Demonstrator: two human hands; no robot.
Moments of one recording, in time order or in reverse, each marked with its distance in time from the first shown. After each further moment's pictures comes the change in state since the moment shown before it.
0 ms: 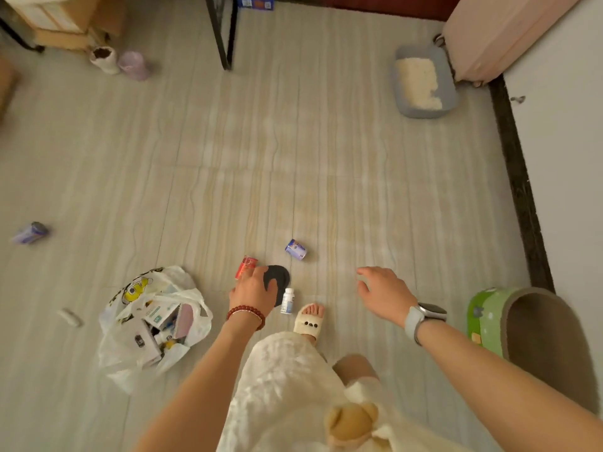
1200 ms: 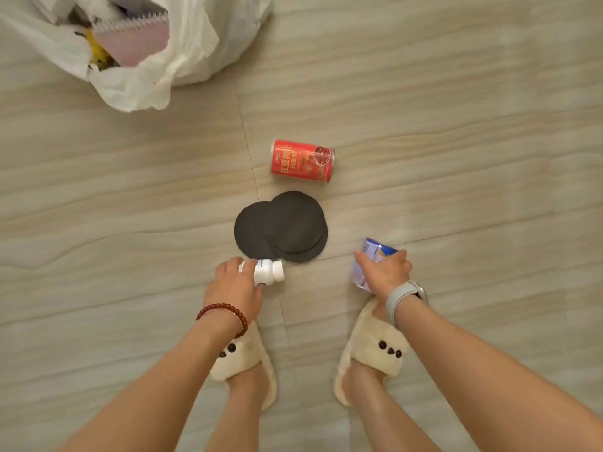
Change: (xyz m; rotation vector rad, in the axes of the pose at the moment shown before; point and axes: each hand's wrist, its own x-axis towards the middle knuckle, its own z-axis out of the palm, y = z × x) left_hand 0.340 -0.163 0.442 -0.524 0.143 -0.842; right_hand 0.564 0.016 0.350 -0.322 -0.270 -0.095
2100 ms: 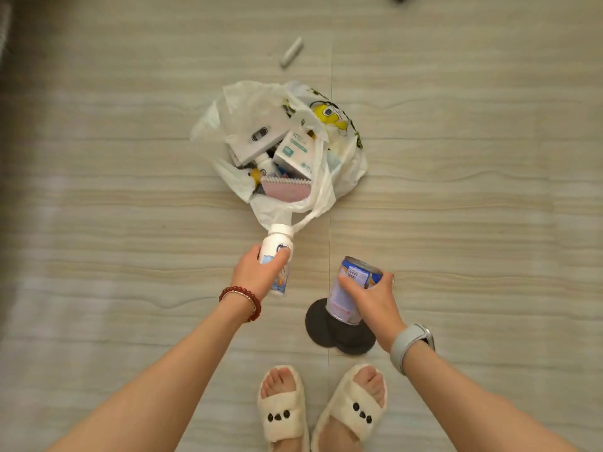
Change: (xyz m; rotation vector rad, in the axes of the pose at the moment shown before) left_hand -0.038 -0.046 -0.254 -1.103 0.336 -0.223; right_hand -0.176 -0.194 -0.021 0.330 -0.329 -0.478
